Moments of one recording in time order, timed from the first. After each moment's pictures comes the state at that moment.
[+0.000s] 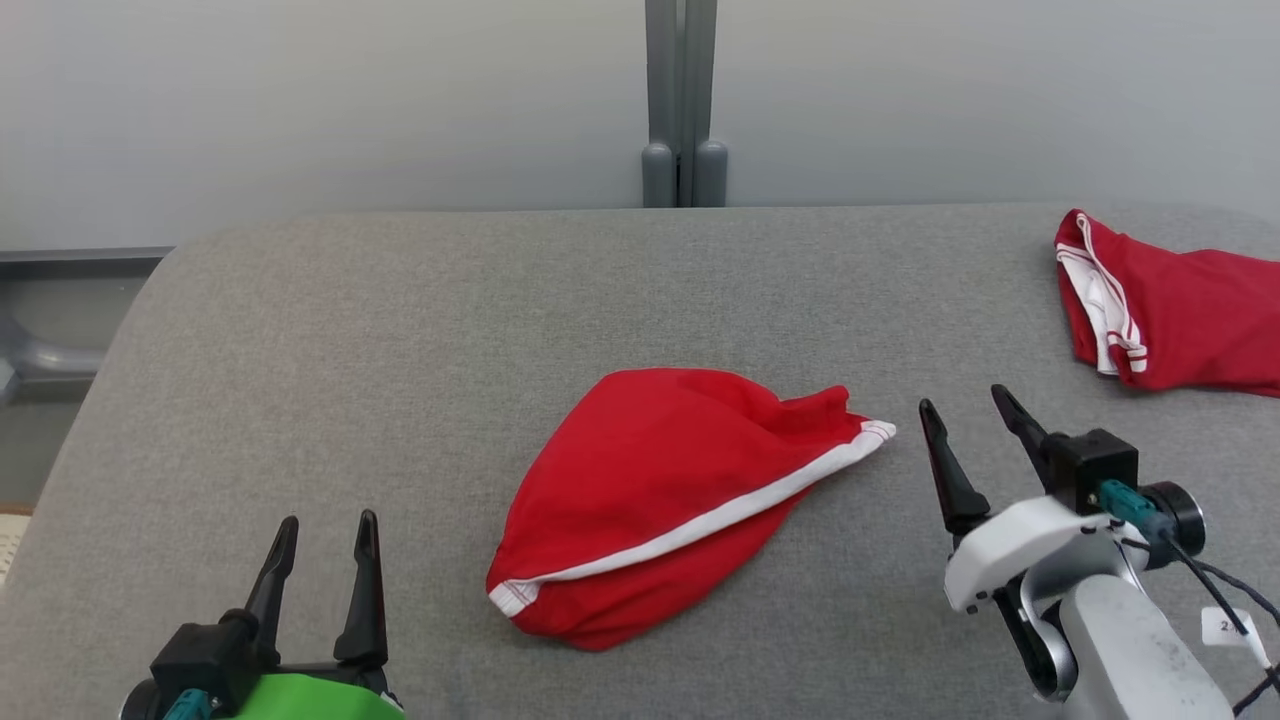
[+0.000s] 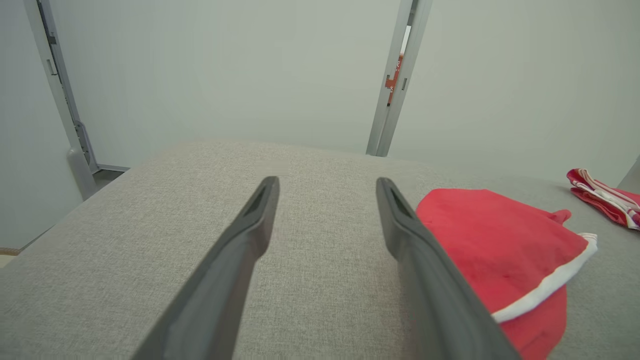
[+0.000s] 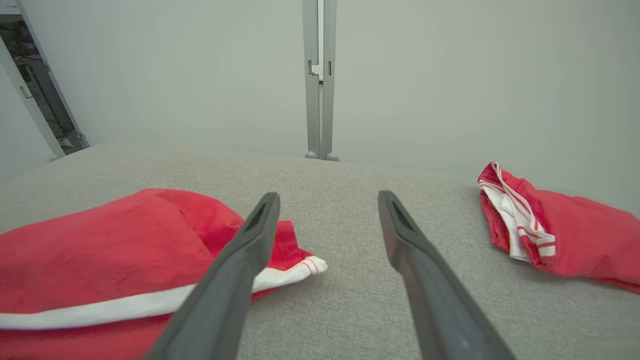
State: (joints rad) left arm 0.05 0.12 -0.08 0.17 -0.32 -0.10 -0.26; right arm -0.23 -0.15 0.13 0.41 0.16 0.13 -0.21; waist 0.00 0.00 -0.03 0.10
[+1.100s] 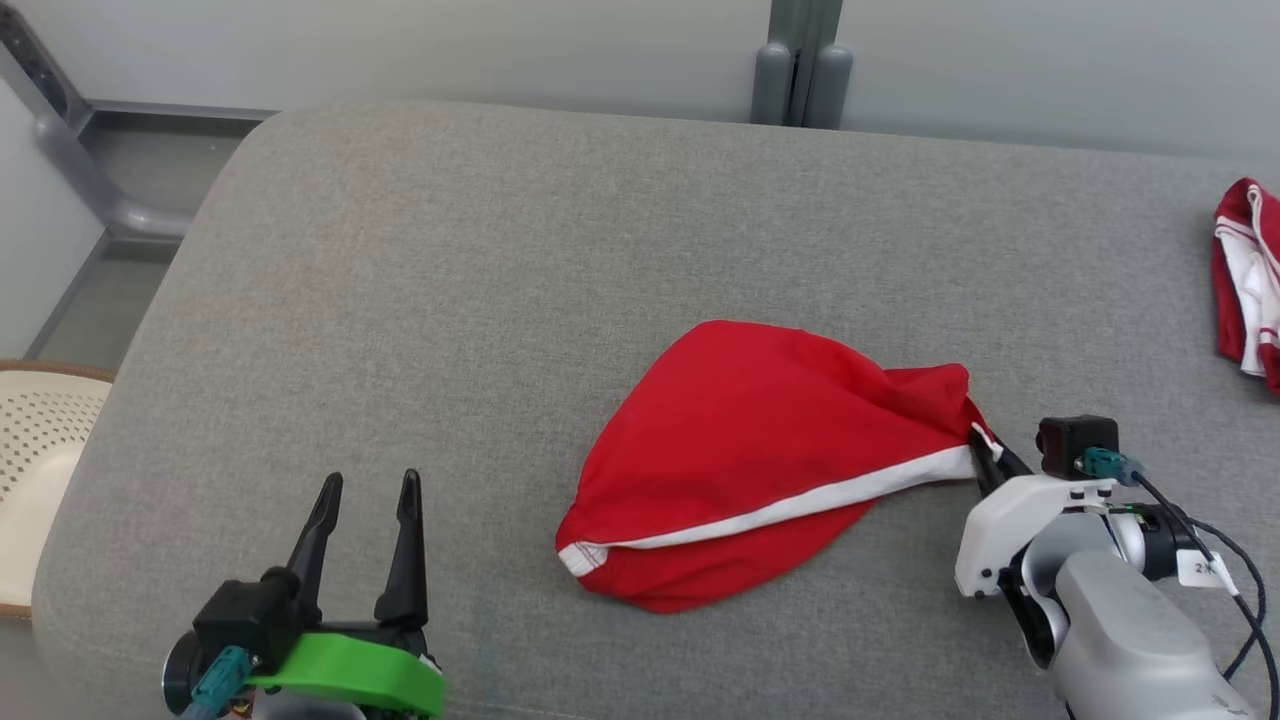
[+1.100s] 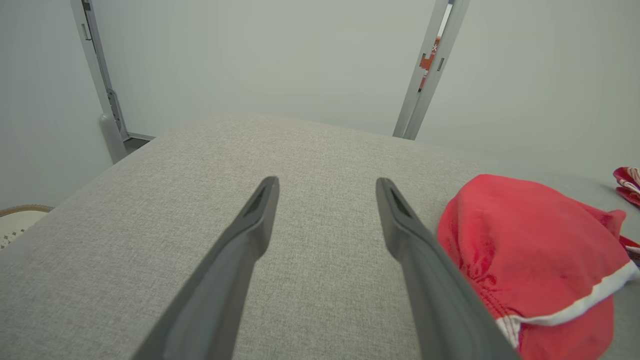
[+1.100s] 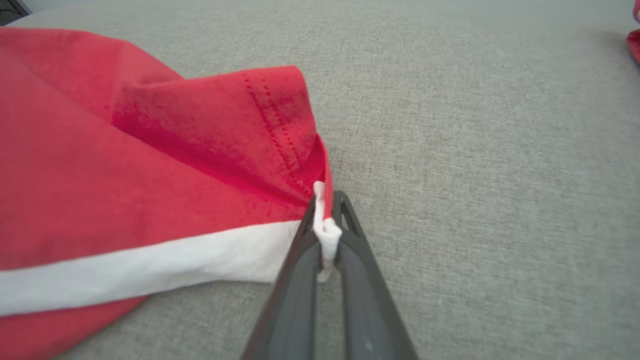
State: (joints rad) left arm -0.03 0.06 -0.10 0.20 -0.29 -0.13 -0.26; right arm -0.53 -0.14 0.18 1.06 0.27 0.13 -0.26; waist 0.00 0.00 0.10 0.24
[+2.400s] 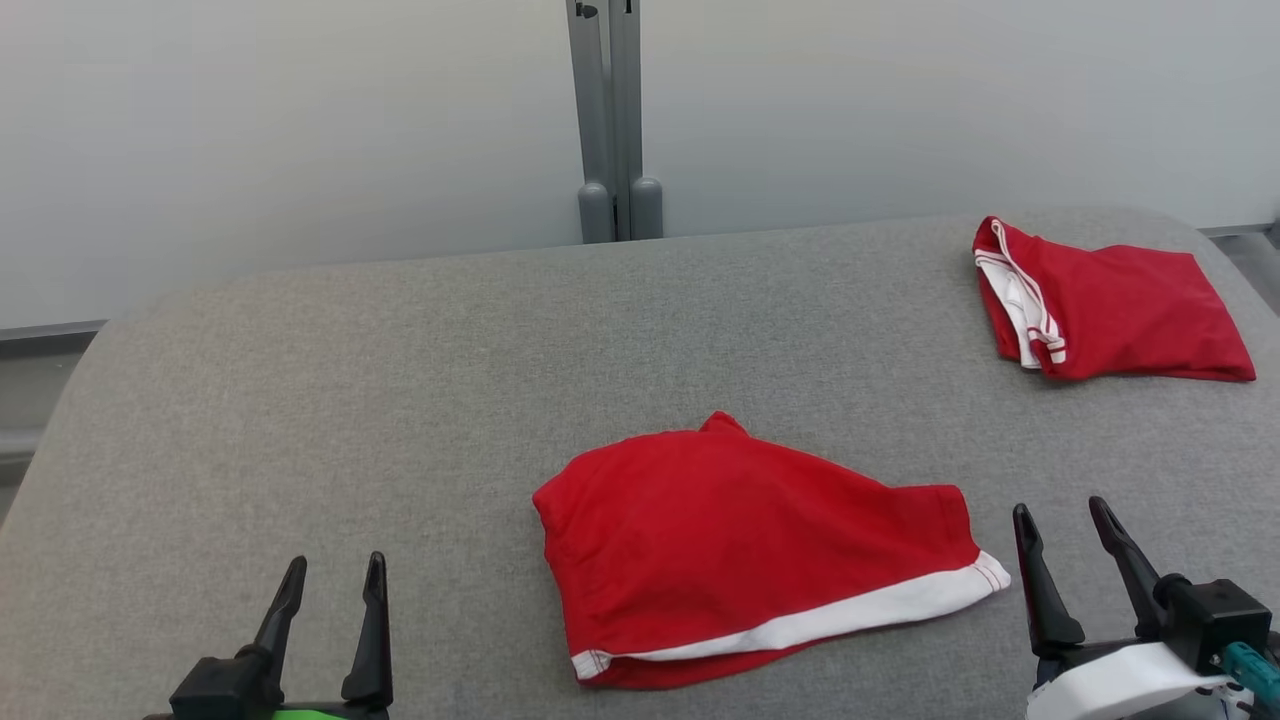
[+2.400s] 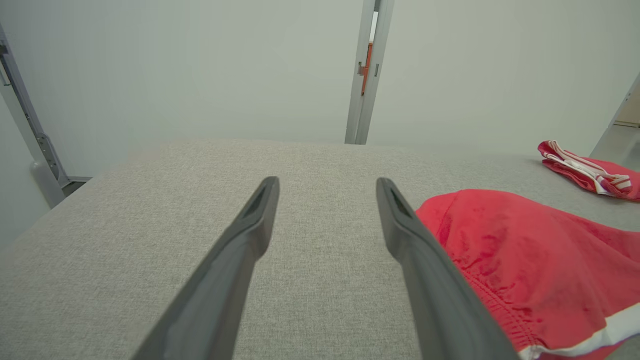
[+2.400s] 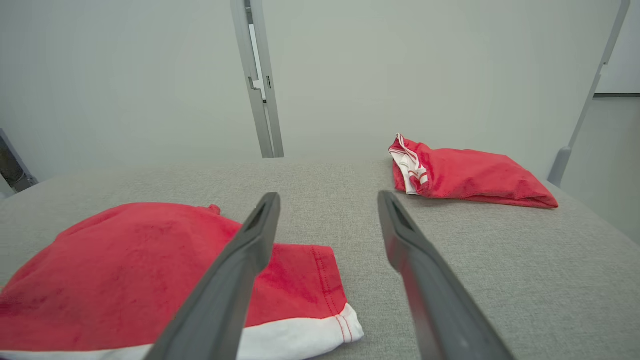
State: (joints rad) left arm 0.10 0.08 -0.04 0.19 -0.23 -0.13 -0.26; right arm 0.10 -0.17 0.02 0.15 0.23 0.13 -0.26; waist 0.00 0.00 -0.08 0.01
